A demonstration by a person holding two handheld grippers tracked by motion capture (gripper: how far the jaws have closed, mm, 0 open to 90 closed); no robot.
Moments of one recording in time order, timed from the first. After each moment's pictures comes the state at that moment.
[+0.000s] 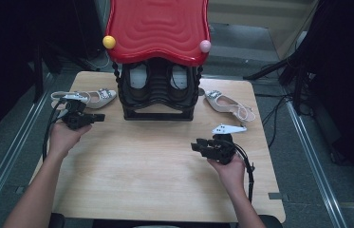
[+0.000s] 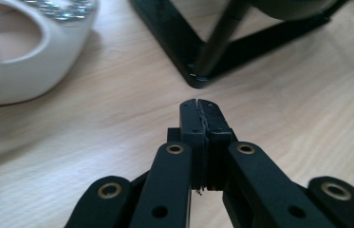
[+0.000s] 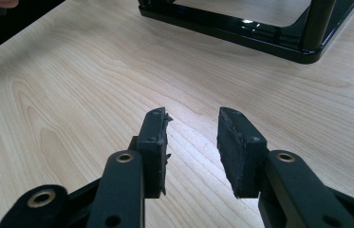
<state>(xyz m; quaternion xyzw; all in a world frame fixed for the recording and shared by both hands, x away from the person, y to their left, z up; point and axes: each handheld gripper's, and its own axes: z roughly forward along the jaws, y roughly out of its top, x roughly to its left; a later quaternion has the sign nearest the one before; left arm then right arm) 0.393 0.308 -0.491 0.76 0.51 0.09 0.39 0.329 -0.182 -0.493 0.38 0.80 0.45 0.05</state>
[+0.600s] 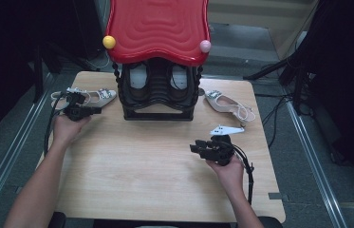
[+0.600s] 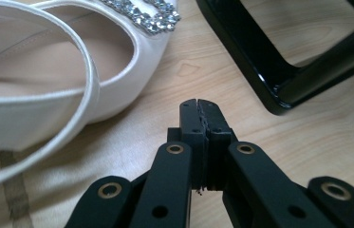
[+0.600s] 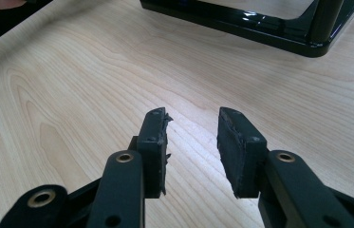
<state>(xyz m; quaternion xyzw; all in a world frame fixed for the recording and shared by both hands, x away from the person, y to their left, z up) 0.438 0.325 -0.516 0.74 0.55 0.11 0.37 0.327 -0.178 -0.496 0.38 0.81 0.45 0.05</state>
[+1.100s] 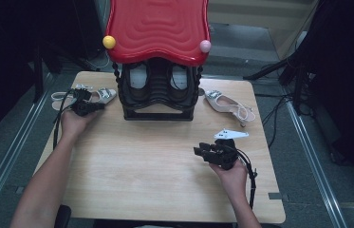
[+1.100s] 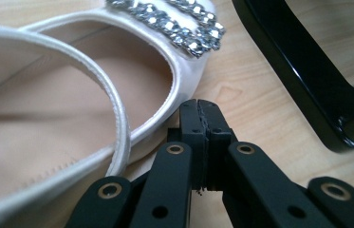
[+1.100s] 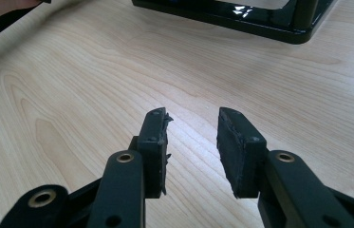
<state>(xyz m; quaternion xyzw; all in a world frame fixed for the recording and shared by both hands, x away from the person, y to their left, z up) 0.469 0.317 -0.532 0.74 0.56 0.13 0.35 0.315 -0.189 -0.498 0.40 0.80 0.45 0.06</state>
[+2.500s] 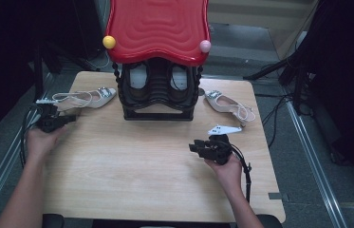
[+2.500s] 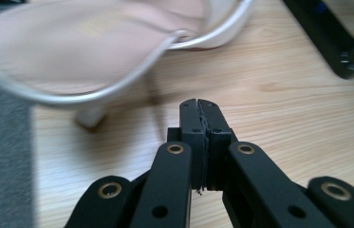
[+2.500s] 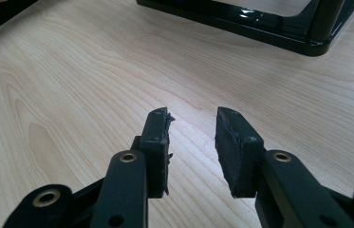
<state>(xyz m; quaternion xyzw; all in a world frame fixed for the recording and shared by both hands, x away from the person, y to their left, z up) 0.382 0.399 -0.522 0.69 0.60 0.15 0.36 0.331 -0.174 -0.501 0.38 0.81 0.44 0.05</state>
